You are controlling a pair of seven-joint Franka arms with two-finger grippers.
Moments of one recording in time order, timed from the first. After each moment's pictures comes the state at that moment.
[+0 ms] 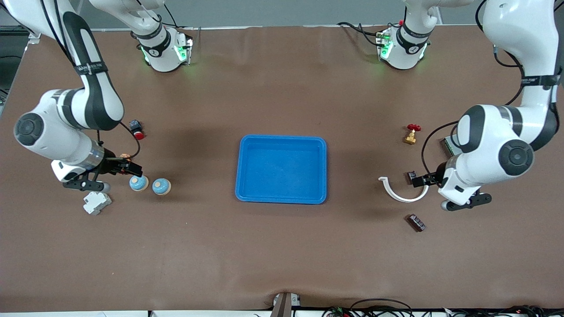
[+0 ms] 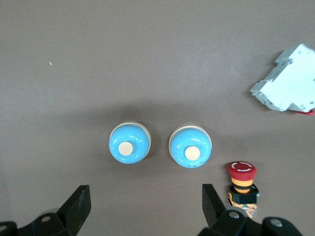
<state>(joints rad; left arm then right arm) -0.08 0.41 -0.04 -1.77 -0.02 2.06 -0.33 0.05 0.27 -0.04 -2.04 0.11 2.30 0.05</state>
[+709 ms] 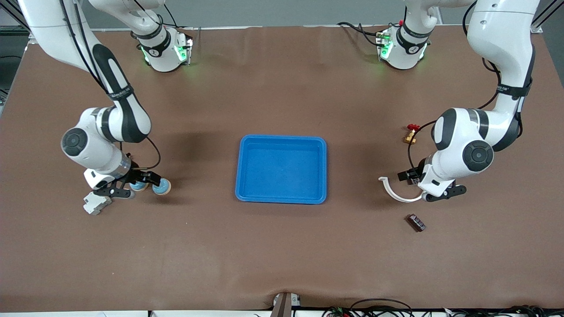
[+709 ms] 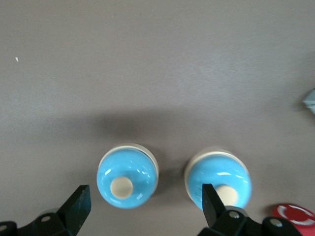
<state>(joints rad) -0.10 0.44 -0.03 -1.92 0.01 2.19 -0.37 0.09 0.43 -0.04 -2.10 0.11 2.59 0.07</state>
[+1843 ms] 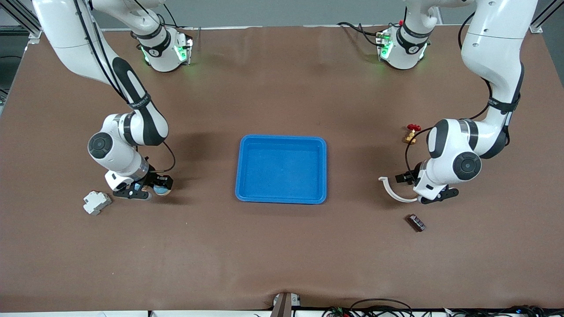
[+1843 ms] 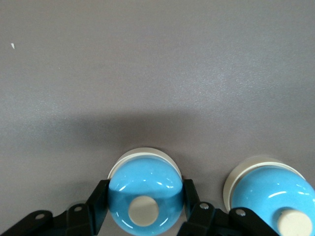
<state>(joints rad) -0.09 0.53 -0.02 -1.92 0.02 2.23 -0.37 0.13 0.50 -0.04 -2.10 0.13 2.68 0.09</state>
